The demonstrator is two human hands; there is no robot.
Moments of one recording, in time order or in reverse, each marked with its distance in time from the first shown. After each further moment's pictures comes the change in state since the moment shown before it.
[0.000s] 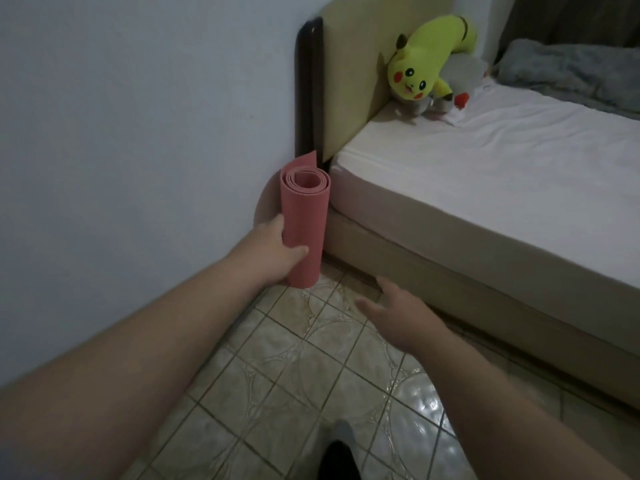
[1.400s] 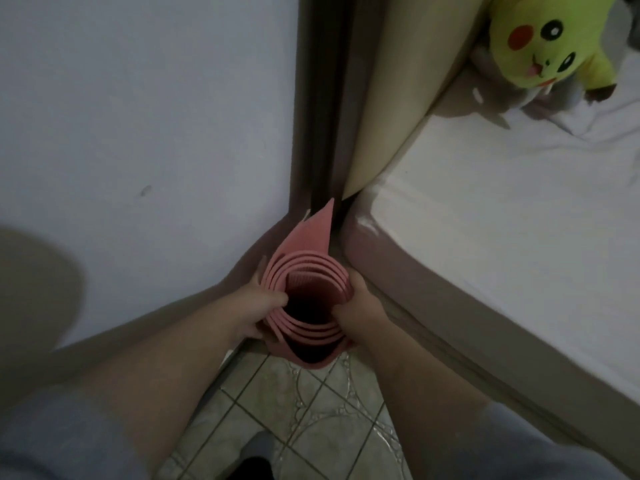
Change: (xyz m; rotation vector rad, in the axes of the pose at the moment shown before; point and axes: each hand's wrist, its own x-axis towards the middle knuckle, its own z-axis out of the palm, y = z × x) left_hand 0.527 -0.158 0.107 -0.808 -0.333 -0.685; right_hand 0.585 -0.101 0.020 0.323 -0.187 0.164
